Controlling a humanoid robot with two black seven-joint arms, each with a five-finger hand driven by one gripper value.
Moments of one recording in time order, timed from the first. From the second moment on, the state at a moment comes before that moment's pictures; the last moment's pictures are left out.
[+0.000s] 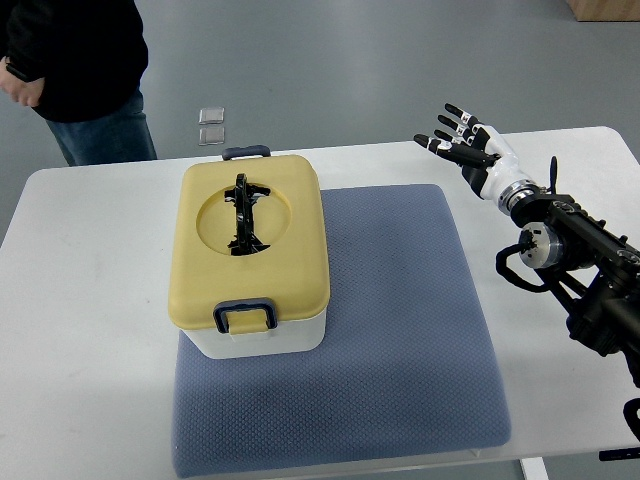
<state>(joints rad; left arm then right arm) -0.01 0.00 -0.09 -0.08 0.02 -0.23 -0.11 0.63 -0.20 0.96 0.90 -0.54 -0.09 0.11</state>
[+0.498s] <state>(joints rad) -0.01 0.00 -0.09 -0.08 0.02 -0.23 -0.11 0.63 -0.20 0.96 0.90 -0.54 -0.09 0.11</state>
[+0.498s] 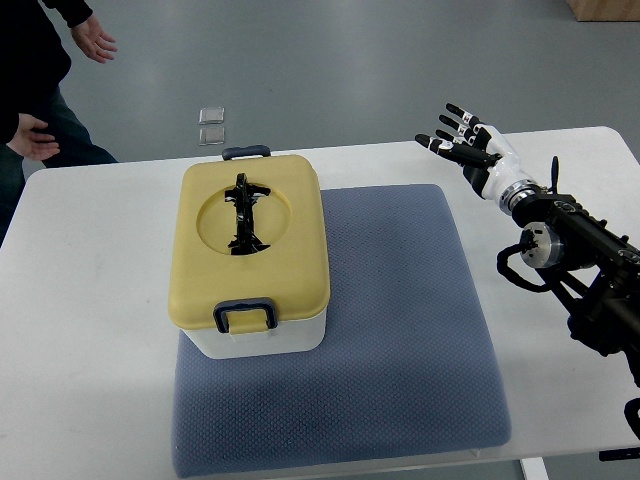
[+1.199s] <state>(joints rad) -0.01 0.00 -0.09 -0.09 0.02 -0.23 -0.11 0.64 -0.21 0.97 0.90 -0.54 -0.09 0.11</state>
